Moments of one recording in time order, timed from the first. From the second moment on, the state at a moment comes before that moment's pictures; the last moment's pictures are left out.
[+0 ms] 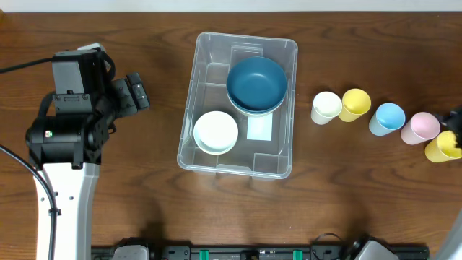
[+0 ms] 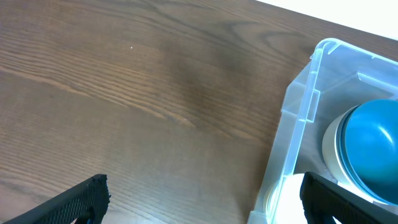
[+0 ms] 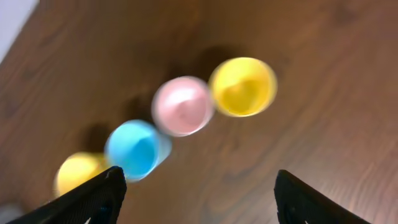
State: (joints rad) left arm 0.01 1.24 1.43 -1.02 -0.09 -0.25; right arm -0.63 1.30 1.34 -1.04 0.05 0.48
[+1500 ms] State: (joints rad) left arm 0.01 1.24 1.43 -1.02 -0.09 -0.25; right arm -0.91 1.76 1.24 -0.85 -0.09 0.49
